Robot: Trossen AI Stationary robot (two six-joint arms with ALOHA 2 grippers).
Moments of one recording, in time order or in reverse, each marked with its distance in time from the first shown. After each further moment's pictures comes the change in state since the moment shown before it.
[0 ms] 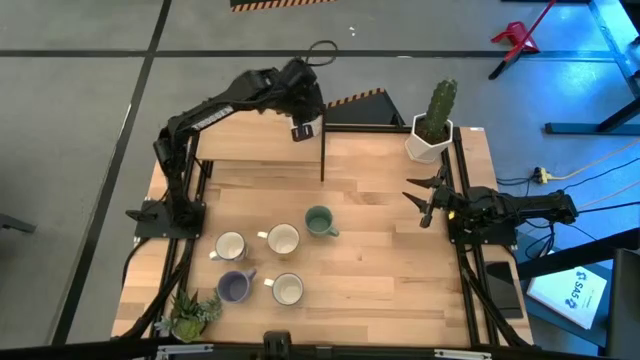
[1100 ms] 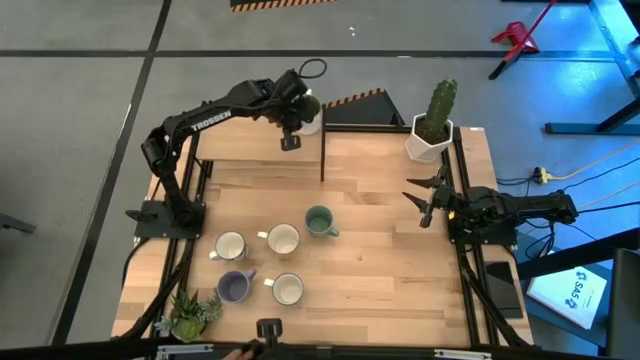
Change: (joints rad) left arm 0.082 -0.077 -0.341 0.140 0.089 0.083; right arm 0.000 0.000 0.000 0.000 0.000 0.000
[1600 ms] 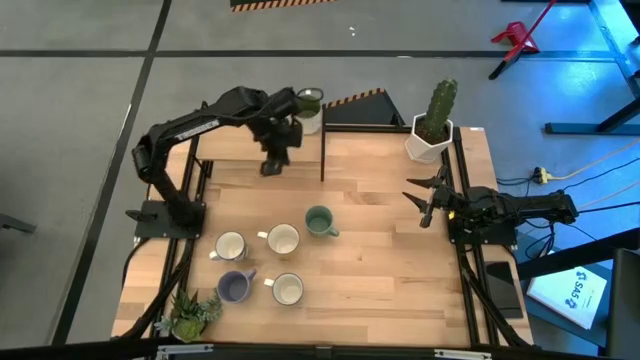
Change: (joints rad) left arm -0.130 -0.100 0.028 -0.389 0.341 -0.063; right arm 0.000 0.000 0.000 0.000 0.000 0.001
